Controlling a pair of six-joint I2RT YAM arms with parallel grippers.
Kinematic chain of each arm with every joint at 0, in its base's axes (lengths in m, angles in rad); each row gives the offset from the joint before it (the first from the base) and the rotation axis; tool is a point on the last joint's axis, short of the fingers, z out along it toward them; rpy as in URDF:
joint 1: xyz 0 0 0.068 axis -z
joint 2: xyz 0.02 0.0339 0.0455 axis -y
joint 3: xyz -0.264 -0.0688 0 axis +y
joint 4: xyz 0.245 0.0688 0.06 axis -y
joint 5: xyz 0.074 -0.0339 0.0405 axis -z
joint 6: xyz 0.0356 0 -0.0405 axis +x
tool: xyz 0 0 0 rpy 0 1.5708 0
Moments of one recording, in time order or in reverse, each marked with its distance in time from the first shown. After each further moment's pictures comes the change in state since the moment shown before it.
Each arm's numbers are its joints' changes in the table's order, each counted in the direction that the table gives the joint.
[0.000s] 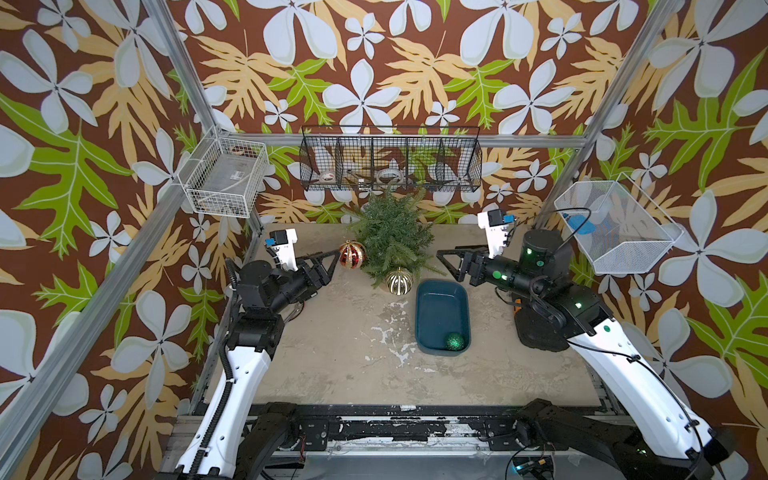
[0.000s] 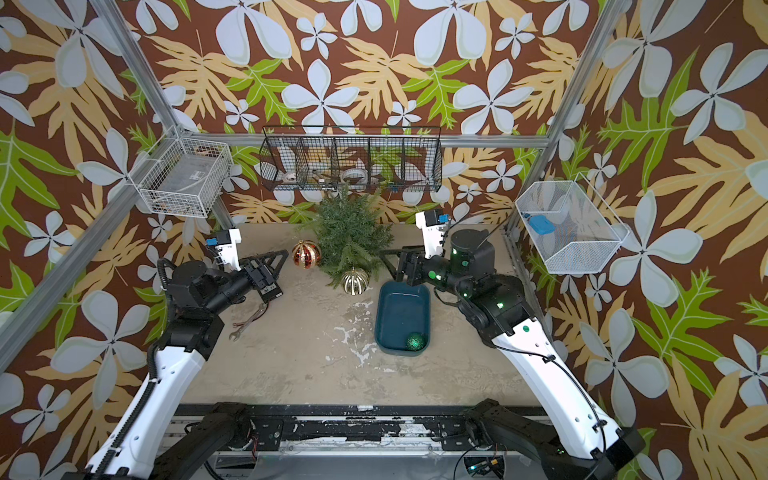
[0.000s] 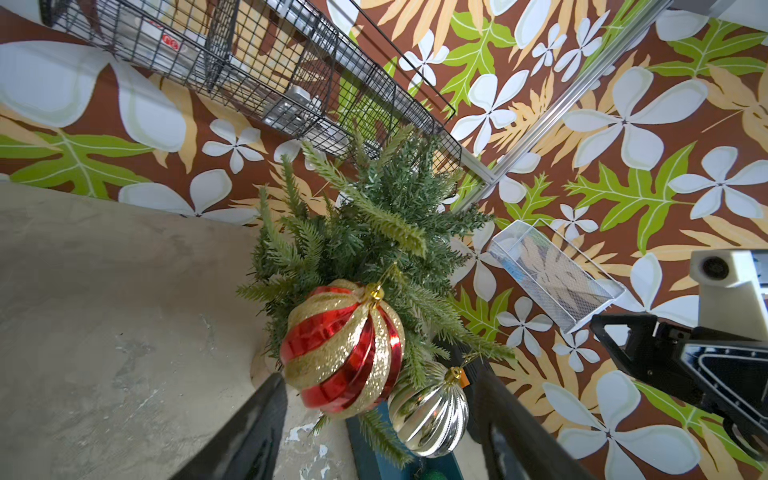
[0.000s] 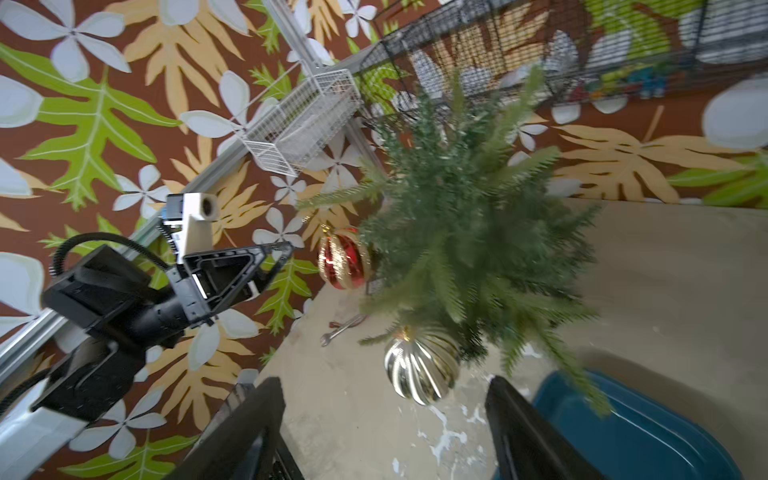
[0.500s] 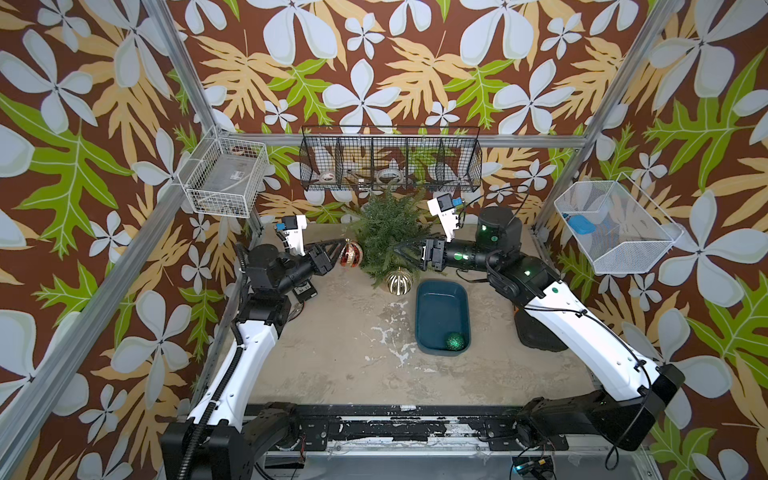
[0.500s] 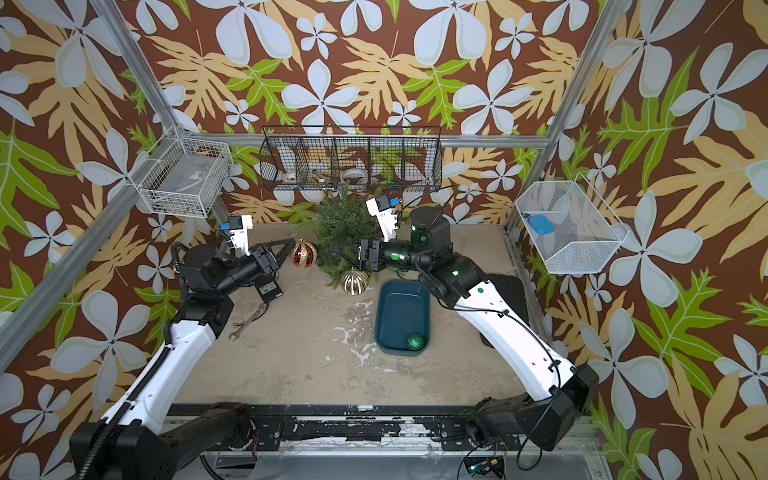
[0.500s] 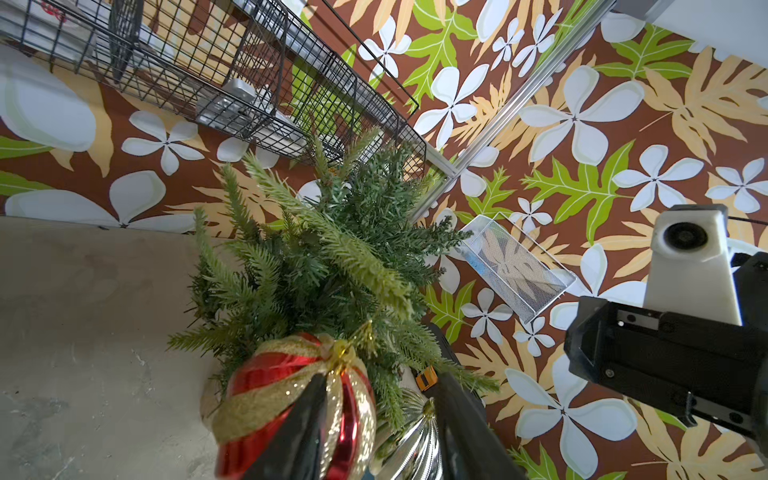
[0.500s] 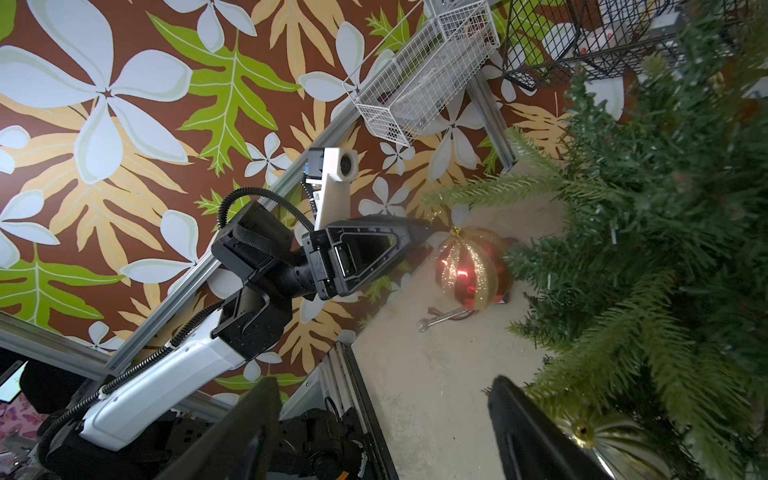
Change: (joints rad) left arm 0.003 -0.194 -0.075 0.201 0.155 -0.059; right arm -0.122 -0.299 -0.199 0.203 -0.286 0.109
